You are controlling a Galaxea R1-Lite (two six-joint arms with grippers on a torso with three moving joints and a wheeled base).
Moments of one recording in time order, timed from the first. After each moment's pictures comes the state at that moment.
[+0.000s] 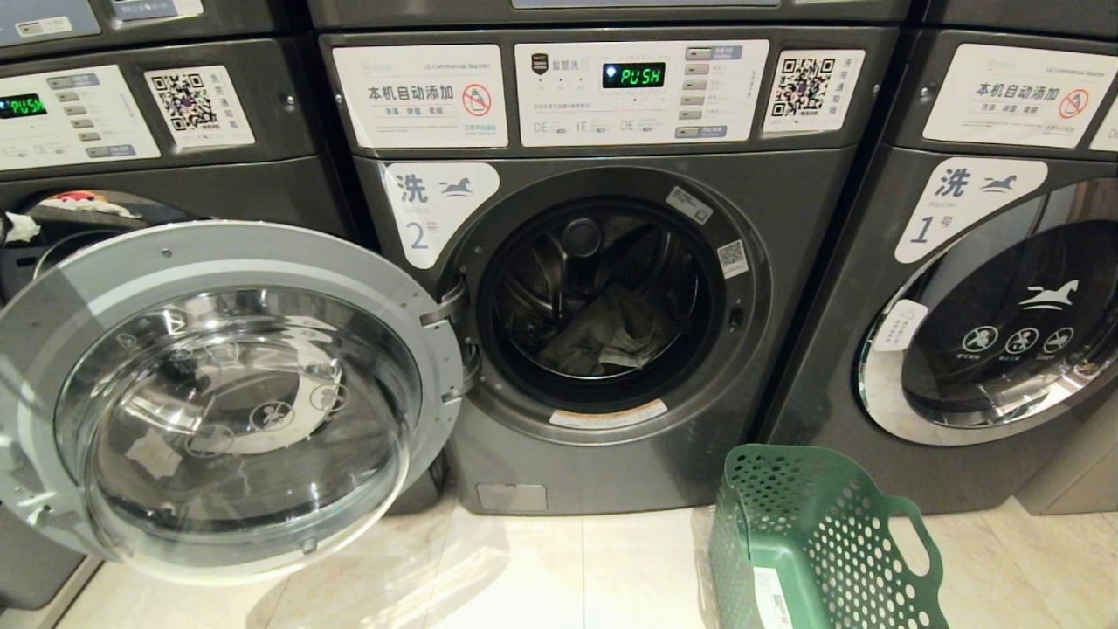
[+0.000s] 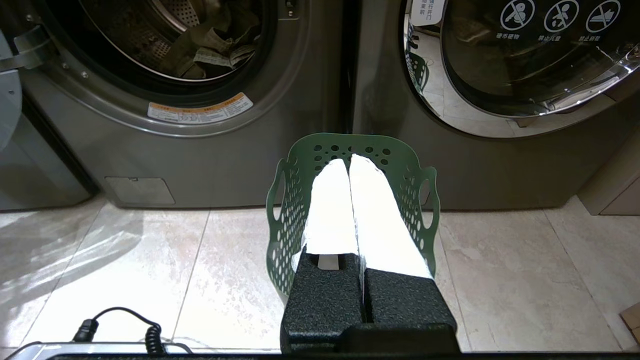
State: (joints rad) left arm 0.52 1.69 -1.53 0.09 -0.33 -0.22; right arm -0.01 0.00 0.00 0.00 0.00 0.01
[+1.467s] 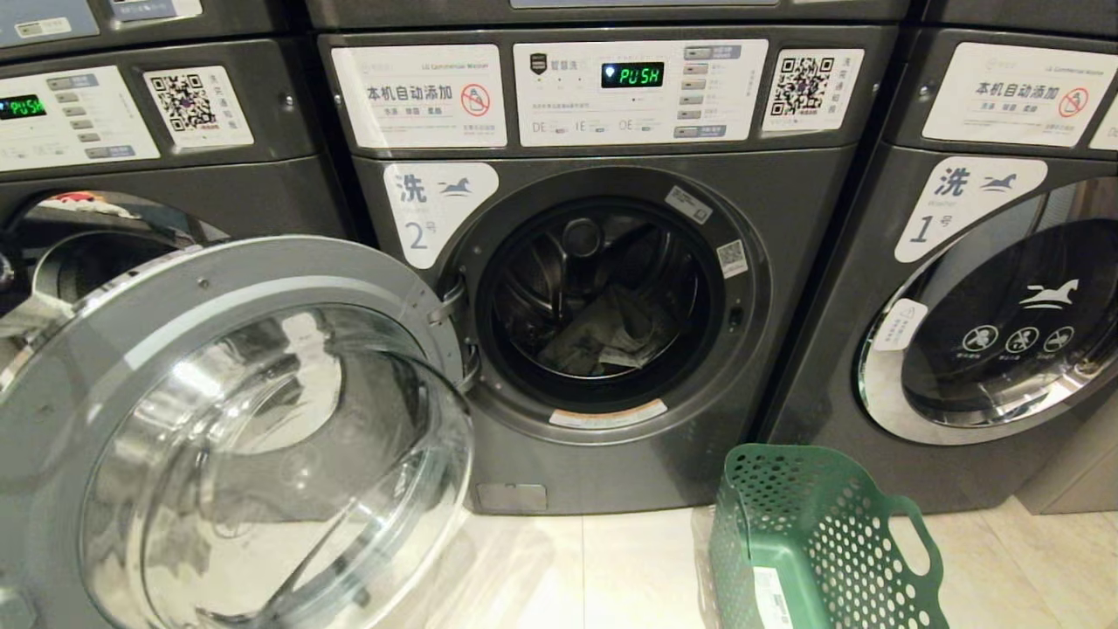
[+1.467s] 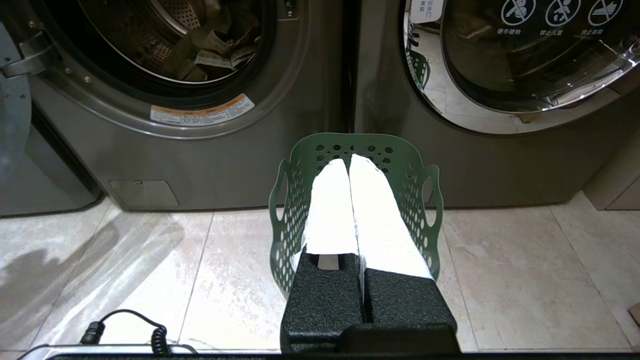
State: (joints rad) left arm 0.40 1.54 -1.57 0.74 -0.36 -0.18; right arm -0.01 0.00 0.00 0.00 0.00 0.03
